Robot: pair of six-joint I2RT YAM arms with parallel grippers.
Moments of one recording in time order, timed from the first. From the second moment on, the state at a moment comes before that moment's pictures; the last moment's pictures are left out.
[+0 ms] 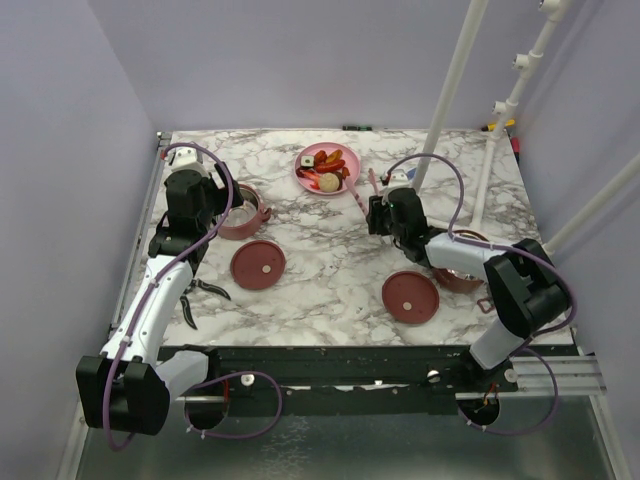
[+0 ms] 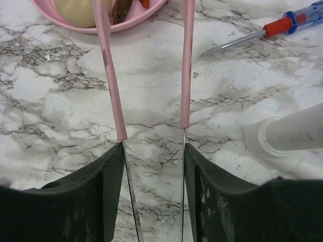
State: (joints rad) left arm -0.13 1.09 0.90 -0.14 -0.14 -0.34; right arm 0.52 1.64 0.83 0.32 0.19 0.17
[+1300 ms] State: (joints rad) left arm -0.13 1.06 0.90 -0.13 -0.14 -0.33; right arm 0.54 1.88 1.29 -0.12 -0.02 0.22
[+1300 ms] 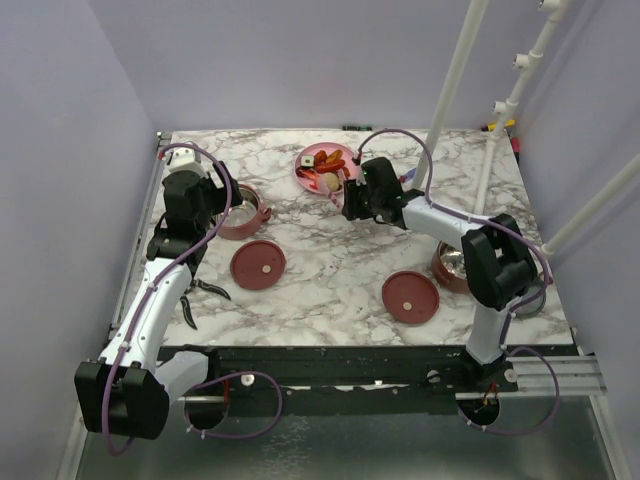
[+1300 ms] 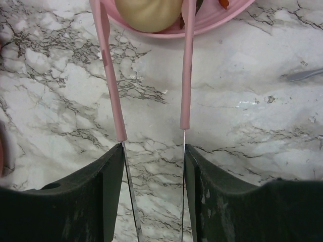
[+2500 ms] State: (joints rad) left arm -0.13 1.06 0.90 -0.13 -0.14 -0.33; right arm 0.58 1.73 1.25 -0.15 0.03 0.21
